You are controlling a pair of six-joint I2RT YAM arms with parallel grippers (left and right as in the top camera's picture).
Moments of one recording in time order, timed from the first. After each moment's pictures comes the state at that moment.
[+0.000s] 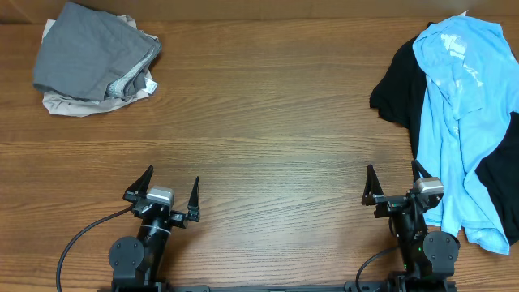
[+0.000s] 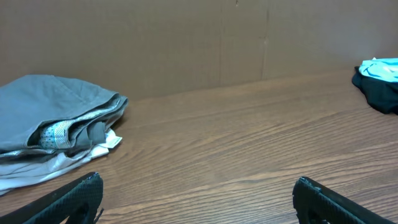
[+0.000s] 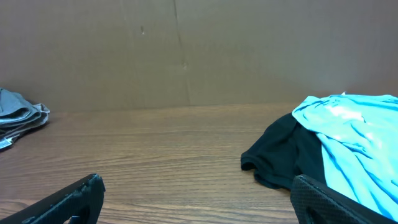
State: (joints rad) left arm 0.00 0.02 0.01 -0.06 0.23 0.06; right arm -0.03 0.01 0.02 -0.02 -0.15 0.10
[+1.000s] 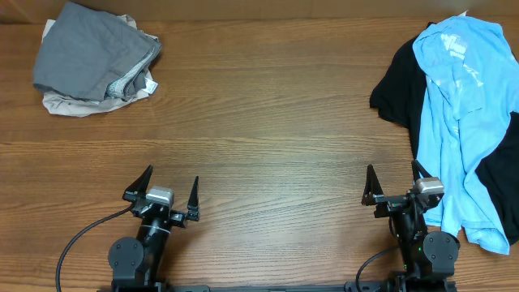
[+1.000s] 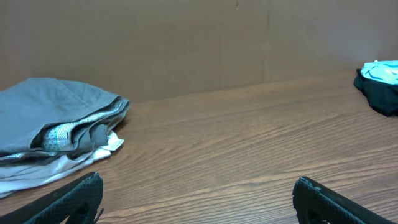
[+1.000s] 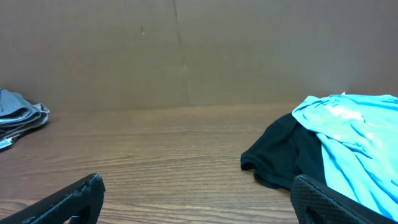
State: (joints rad) left arm 0.00 0.02 0.01 -0.04 0.22 0.06; right arm -0.03 0.01 0.02 -0.02 -0.15 0.10
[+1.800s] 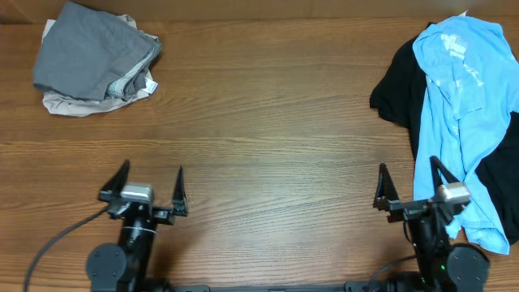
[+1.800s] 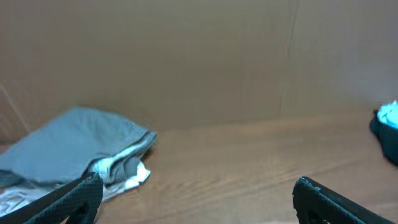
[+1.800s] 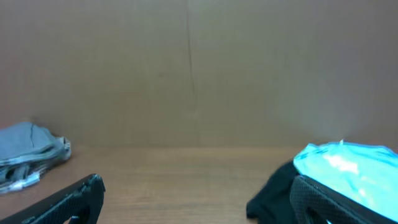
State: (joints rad) left arm 0.00 0.14 0.33 -0.19 0.13 0.01; right arm -0.03 0.04 0.33 -0.19 -0.17 0.10
